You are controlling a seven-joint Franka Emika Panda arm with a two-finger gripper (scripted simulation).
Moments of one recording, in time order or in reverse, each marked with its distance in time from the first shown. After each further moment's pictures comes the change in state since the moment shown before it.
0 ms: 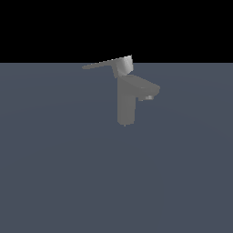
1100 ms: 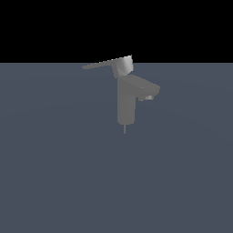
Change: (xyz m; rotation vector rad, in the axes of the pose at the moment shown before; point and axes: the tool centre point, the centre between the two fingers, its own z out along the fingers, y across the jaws) arm 0.009 -0.018 -0.004 0.030 0.007 0.028
